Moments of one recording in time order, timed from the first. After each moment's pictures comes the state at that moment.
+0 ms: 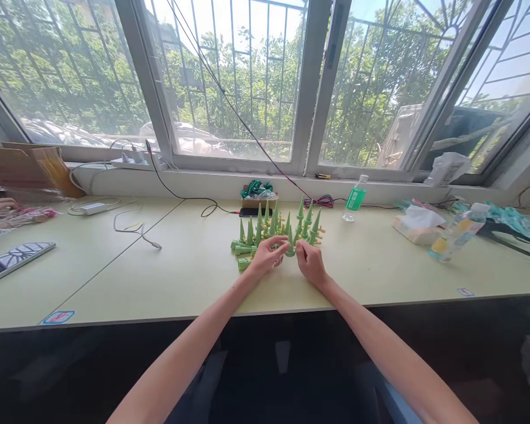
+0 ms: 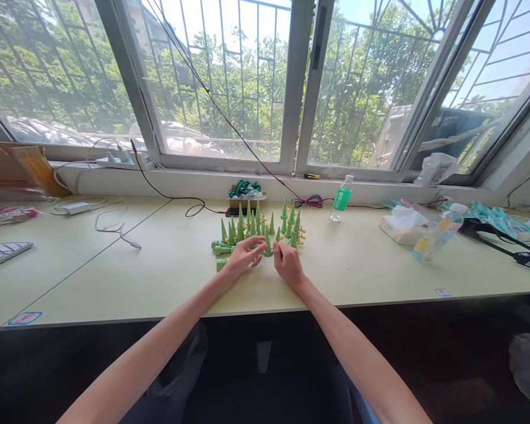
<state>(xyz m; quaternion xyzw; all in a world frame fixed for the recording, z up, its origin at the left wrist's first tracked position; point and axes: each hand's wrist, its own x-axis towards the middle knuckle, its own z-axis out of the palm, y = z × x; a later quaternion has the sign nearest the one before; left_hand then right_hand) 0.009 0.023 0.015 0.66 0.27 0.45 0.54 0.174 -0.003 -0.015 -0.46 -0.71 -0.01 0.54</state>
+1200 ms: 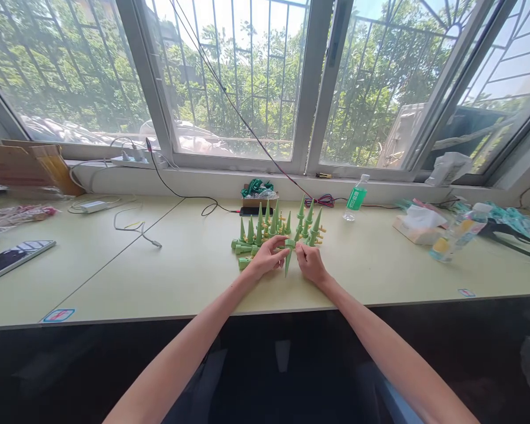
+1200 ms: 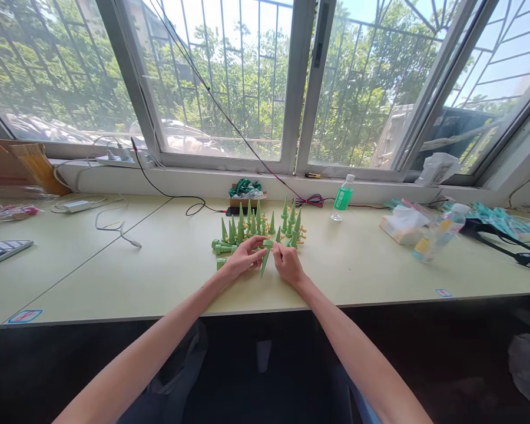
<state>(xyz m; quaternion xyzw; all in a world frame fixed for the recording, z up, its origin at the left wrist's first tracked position) 0.004 0.020 0.015 0.67 0.26 0.39 0.57 0.175 -0.001 -0.017 -0.47 -0.72 0.04 0.52</state>
